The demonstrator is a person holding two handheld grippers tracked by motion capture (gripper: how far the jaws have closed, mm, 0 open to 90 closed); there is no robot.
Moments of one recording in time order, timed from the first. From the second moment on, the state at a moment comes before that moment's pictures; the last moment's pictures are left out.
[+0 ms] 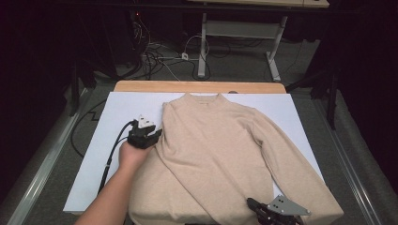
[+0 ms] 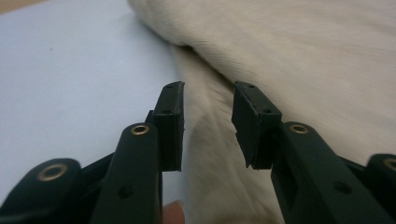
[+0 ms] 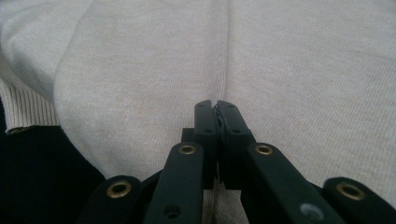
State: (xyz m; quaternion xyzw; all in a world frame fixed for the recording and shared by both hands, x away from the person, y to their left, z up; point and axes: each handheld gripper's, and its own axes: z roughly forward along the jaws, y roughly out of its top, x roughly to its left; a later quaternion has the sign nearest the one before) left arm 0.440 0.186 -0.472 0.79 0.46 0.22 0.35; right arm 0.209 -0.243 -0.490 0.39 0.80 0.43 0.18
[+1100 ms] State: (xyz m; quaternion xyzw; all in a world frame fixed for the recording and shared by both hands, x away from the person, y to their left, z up) left arm 0.470 0.206 -0.468 0.78 0.48 0.20 0.36; right arm 0.206 -0.245 -0.481 0.38 0.78 0.45 0.19
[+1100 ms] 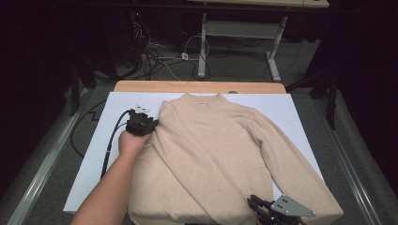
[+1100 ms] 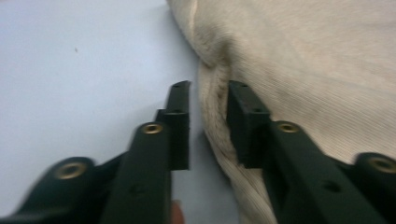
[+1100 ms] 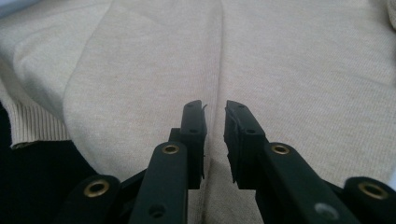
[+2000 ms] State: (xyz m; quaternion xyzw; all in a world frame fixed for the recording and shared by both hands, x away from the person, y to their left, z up) left arm 0.413 0.247 -0.481 0.77 0.46 0.18 0.40; right arm 0.277 -0.158 -0.438 0.32 0.79 0.48 0.18
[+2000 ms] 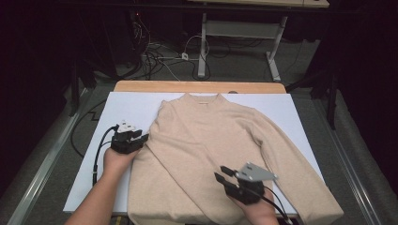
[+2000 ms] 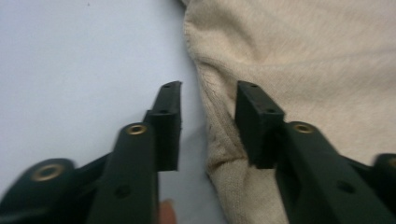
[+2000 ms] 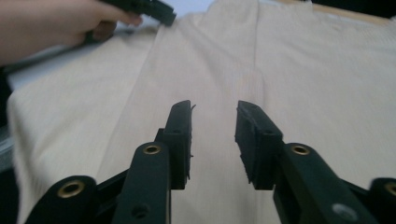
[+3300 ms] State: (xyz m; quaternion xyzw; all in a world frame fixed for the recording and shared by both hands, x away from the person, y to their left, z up) left arm 0.415 0.241 -0.485 0.79 0.45 0.16 0.38; right arm 0.581 0.064 -0.473 0.37 0.83 0.37 0.19
